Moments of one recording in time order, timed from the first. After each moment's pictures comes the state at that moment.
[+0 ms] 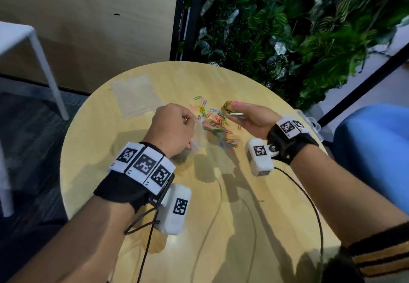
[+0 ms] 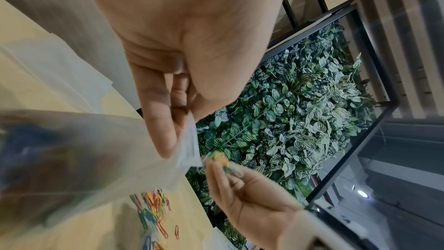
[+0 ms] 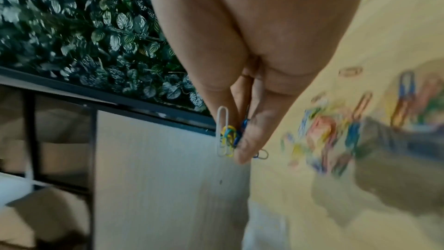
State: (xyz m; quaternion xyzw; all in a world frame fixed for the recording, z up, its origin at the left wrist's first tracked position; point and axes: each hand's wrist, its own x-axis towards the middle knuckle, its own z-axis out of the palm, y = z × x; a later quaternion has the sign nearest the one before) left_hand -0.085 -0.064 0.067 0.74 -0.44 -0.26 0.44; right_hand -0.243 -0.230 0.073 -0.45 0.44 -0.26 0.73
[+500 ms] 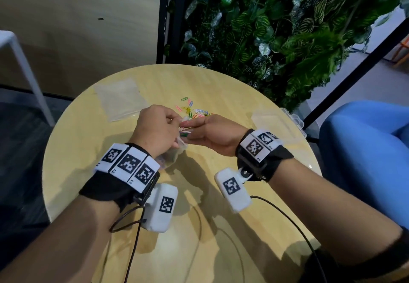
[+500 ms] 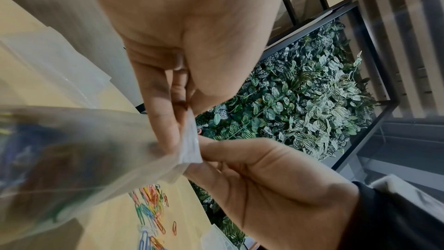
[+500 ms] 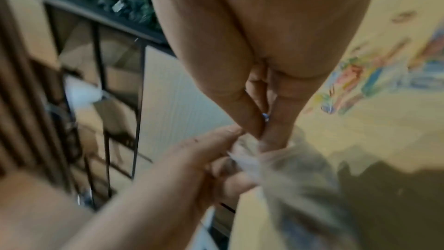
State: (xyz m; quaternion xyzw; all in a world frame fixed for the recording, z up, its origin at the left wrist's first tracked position) left_hand -0.095 -0.065 0.071 0.73 -0.41 -0.28 0.47; right_hand -0.220 -0.152 0.083 -0.55 0.41 -0.10 0.72
